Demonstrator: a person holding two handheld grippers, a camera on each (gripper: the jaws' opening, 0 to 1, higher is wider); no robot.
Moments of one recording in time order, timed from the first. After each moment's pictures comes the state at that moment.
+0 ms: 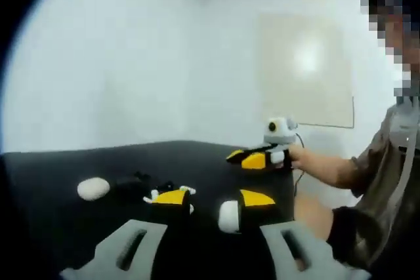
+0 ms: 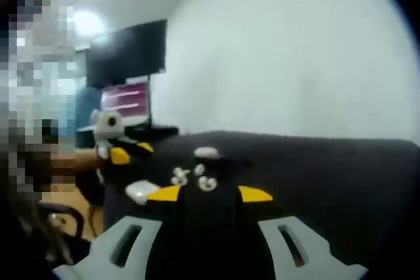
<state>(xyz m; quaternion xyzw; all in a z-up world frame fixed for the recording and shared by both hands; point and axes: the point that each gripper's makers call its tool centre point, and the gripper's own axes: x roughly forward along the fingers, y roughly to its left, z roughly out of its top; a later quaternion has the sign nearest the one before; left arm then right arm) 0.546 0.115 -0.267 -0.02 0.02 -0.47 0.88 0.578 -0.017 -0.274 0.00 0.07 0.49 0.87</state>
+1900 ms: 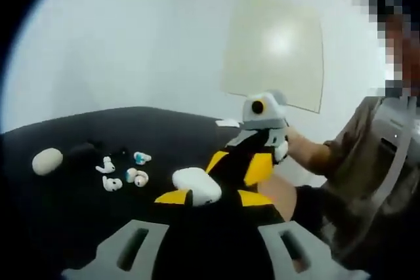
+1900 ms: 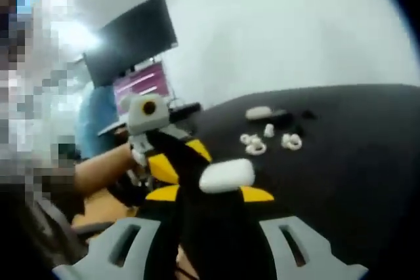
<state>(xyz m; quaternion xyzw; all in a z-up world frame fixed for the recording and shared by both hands) 0.513 0.091 -0.302 0.00 0.13 -0.59 0.80 0.522 0.051 -0.306 0.07 0.18 0.52 0.83</state>
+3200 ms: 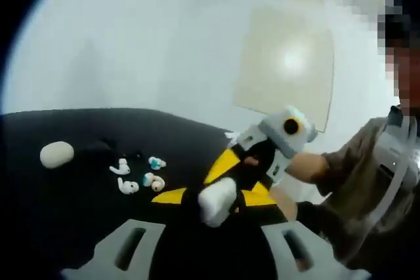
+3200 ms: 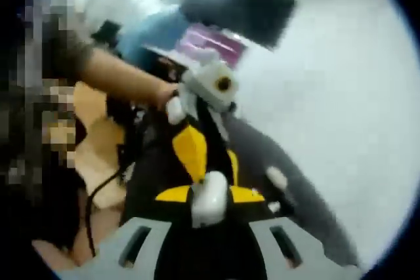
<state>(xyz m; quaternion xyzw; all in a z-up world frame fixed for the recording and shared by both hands) 0.532 0.099 -0.297 -0.05 0.15 -0.56 0.81 0.505 0.105 -0.291 -0.36 -0.10 0.60 0.70</state>
